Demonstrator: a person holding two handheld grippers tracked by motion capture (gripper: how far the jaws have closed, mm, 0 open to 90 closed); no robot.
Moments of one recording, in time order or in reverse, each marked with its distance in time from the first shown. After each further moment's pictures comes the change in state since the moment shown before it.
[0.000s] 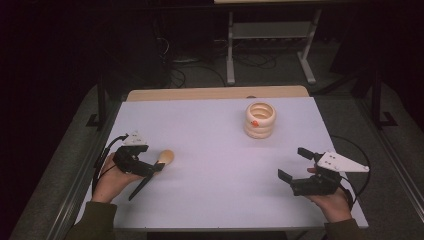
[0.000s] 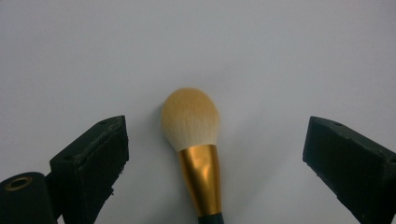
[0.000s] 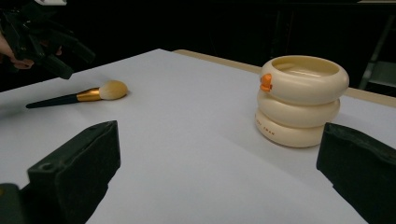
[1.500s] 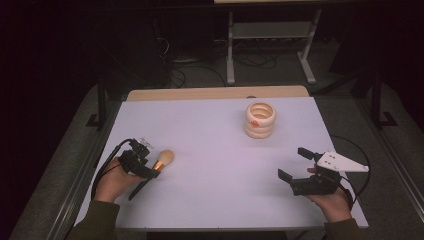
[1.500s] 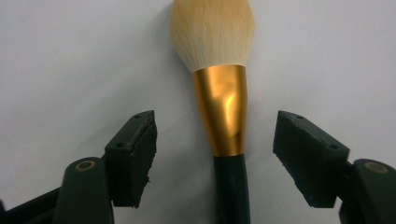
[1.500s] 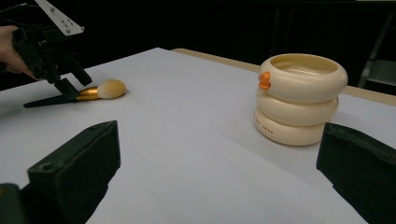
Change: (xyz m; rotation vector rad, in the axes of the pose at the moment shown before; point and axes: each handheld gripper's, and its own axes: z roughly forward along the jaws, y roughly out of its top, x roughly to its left) left arm 0.006 -0.003 0.023 0.349 0.033 -0.049; right arm -0.001 -0.001 0.000 0.006 -0.005 0.002
